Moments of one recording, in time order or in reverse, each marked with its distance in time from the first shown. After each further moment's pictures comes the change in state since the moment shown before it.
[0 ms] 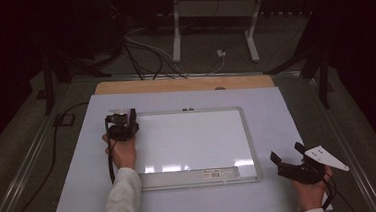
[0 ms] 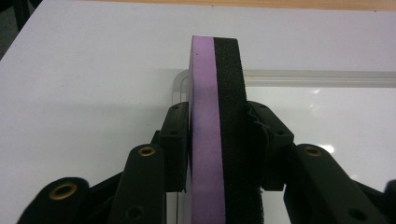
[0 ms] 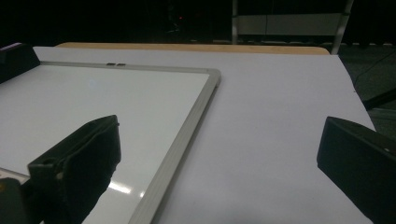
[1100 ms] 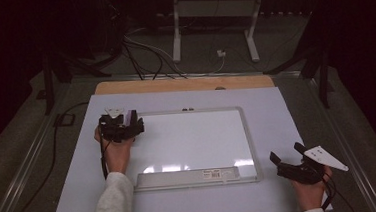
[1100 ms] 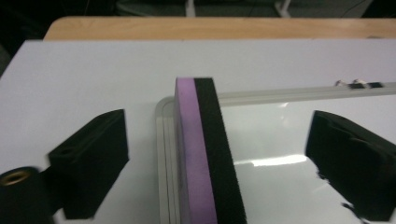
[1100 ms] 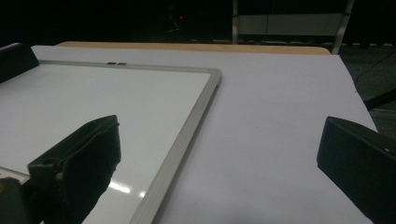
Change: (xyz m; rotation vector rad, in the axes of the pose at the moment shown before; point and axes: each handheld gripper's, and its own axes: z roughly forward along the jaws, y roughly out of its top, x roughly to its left) left arm 0.012 0.003 -0.027 -0.124 -0.151 0.058; right arm 0.001 0.000 0.001 0.001 0.000 -0.003
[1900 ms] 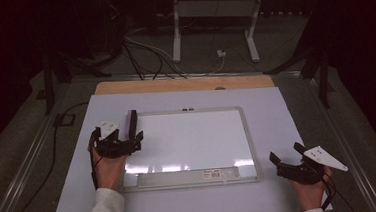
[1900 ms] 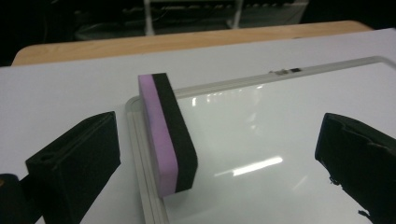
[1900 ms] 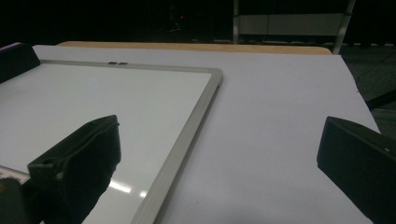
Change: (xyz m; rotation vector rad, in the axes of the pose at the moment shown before) left arm 0.002 -0.026 -0.054 -0.103 -0.165 0.104; right arm 0.001 0.000 0.000 0.001 0.003 0.000
